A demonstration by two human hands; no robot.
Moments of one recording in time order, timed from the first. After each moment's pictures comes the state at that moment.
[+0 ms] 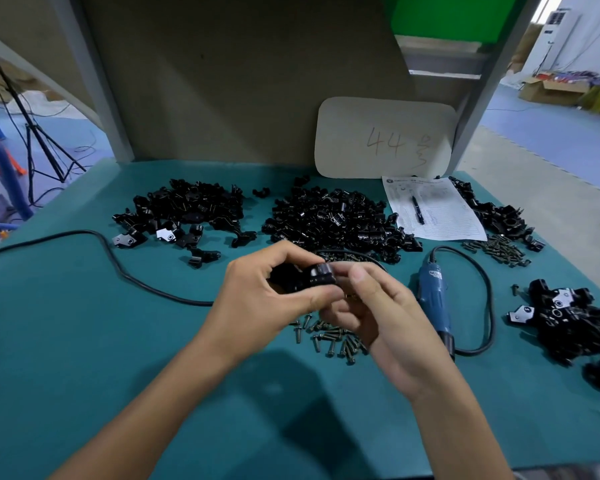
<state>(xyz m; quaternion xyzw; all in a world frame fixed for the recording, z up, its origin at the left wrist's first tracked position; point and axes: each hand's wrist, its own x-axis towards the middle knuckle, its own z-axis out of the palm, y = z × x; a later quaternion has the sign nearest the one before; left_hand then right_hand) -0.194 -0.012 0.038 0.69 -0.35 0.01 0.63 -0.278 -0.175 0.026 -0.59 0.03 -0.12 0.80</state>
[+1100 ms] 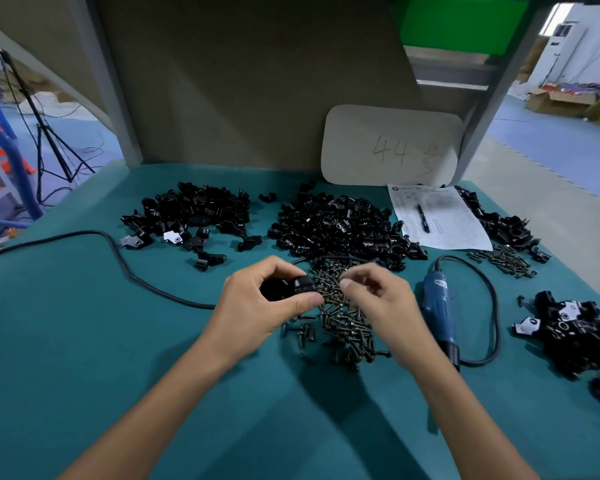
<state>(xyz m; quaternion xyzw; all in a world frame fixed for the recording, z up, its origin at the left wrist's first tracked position) -0.173 -0.002 0.009 0.73 -0.28 -0.04 0.62 -0.239 -0.213 -0.008 -0.82 0.10 -0.19 0.52</state>
